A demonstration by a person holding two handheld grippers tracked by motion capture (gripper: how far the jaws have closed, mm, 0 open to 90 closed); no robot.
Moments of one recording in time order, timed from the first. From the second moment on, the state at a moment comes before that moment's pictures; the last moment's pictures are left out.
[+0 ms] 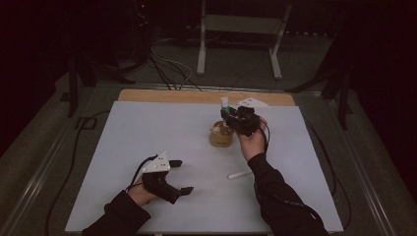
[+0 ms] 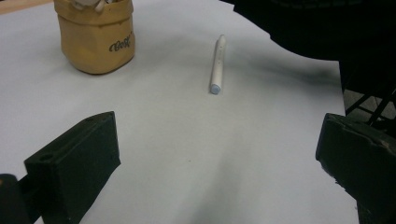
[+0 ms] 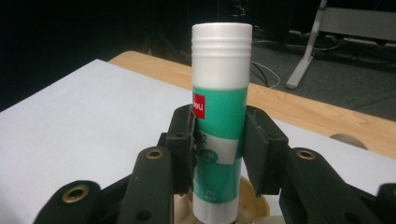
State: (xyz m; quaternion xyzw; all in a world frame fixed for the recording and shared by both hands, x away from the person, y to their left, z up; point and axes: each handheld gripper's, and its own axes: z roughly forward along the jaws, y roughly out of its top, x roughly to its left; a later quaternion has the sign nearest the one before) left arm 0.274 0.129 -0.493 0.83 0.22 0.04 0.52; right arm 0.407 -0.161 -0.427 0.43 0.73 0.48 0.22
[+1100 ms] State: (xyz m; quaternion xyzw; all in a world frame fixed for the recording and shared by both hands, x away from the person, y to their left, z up) left arm 0.274 0.130 -0.493 0.83 0.22 0.04 0.52; right arm 0.414 -0.160 -0.457 0.47 0.71 0.48 0.21
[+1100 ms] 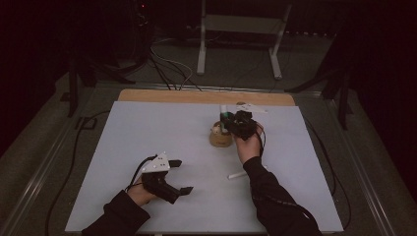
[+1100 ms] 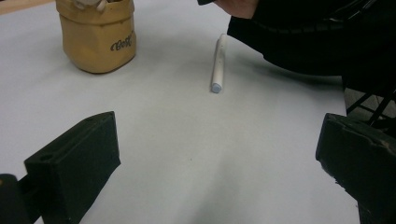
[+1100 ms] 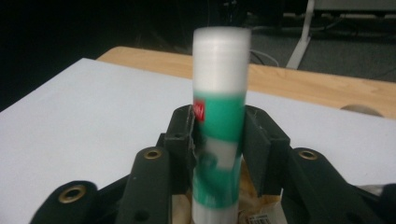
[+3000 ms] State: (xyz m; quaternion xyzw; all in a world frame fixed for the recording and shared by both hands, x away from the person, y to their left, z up) left arm 0.299 0.055 -0.471 0.83 0.21 0.00 0.52; right arm 0.305 -0.233 -0.409 0.37 0.71 0.59 0.13
